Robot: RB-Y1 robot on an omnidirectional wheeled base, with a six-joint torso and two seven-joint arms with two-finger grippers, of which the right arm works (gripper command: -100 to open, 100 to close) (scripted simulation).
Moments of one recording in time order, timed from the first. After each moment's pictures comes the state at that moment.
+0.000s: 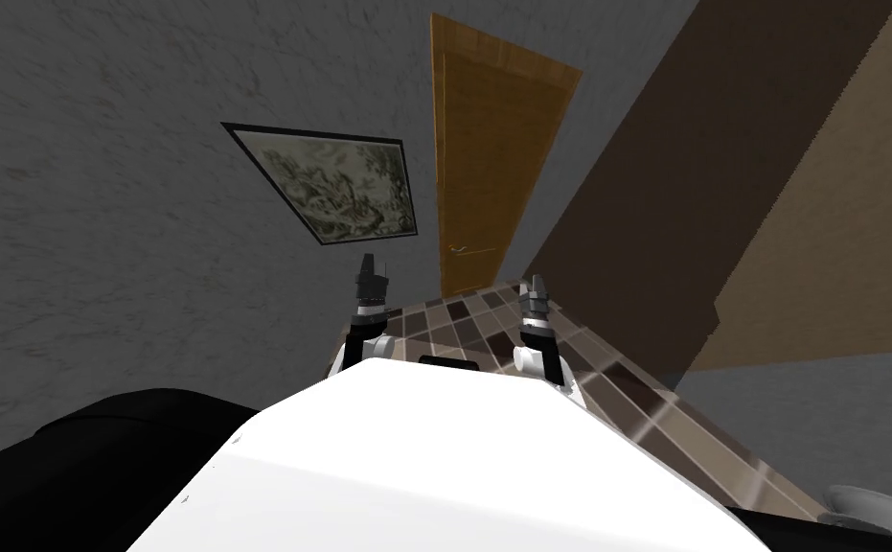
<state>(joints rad) 0.38 -0.09 -0.03 -2.00 -0.01 -0.42 0.02</state>
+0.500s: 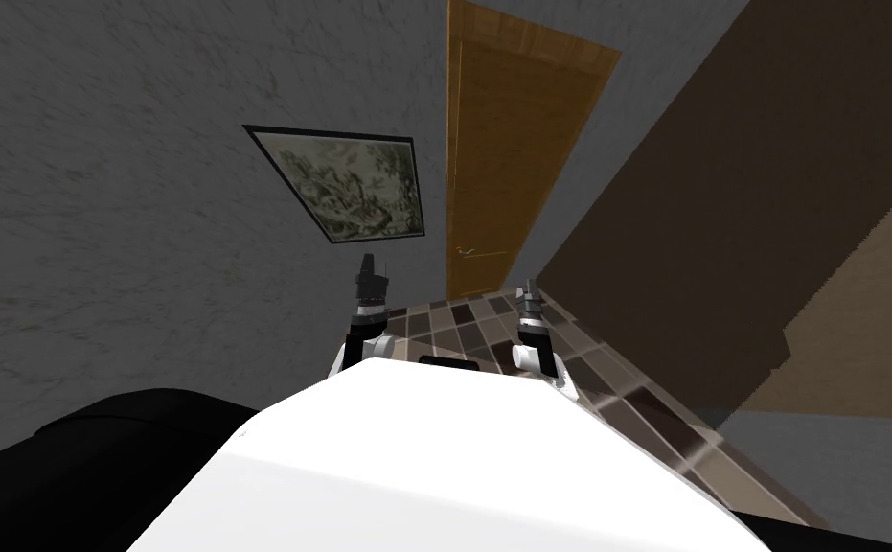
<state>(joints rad) 0.32 -0.12 -0.05 -1.85 -0.03 -0.45 0.01</state>
